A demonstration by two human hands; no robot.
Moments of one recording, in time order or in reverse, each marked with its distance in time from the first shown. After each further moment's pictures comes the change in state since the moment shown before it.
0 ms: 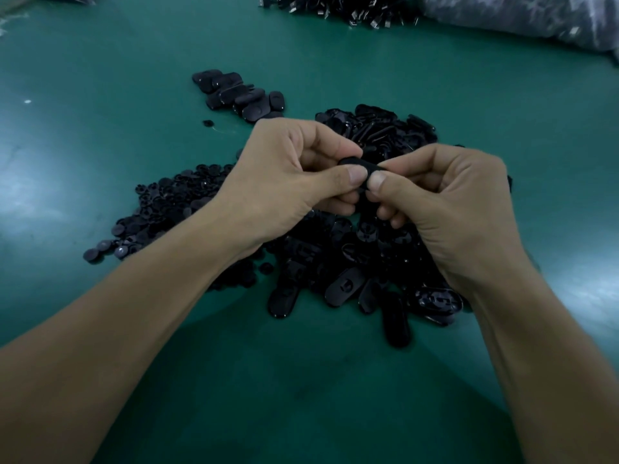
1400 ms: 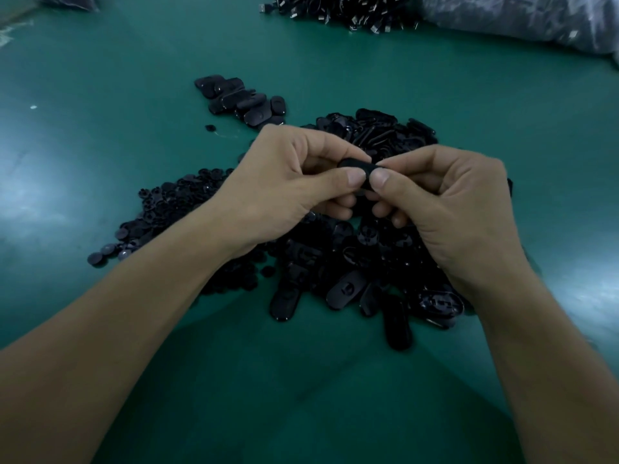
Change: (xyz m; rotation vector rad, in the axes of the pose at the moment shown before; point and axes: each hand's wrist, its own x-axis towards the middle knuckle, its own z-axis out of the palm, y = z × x) left_hand 0.004 -0.002 -0.007 0.070 -0.098 0.023; right_hand 0.001 -0.001 -0.001 -0.021 -0.010 -0.033
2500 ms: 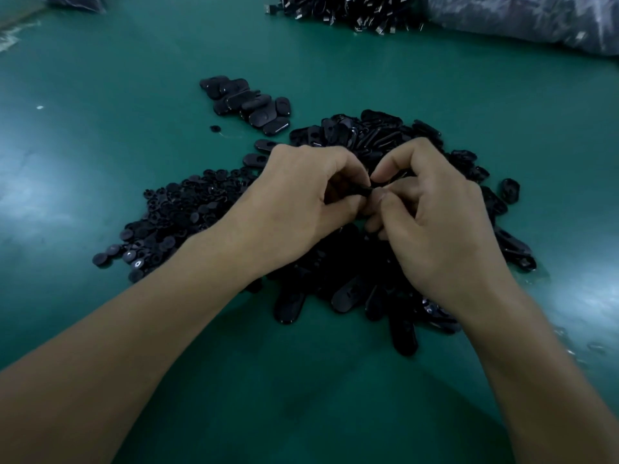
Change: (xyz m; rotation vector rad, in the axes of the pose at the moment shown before) left_hand -0.004 -0.007 0.006 0.622 0.069 0.217; right_hand -0.008 -0.006 0.013 -0.470 -0.058 -0.087
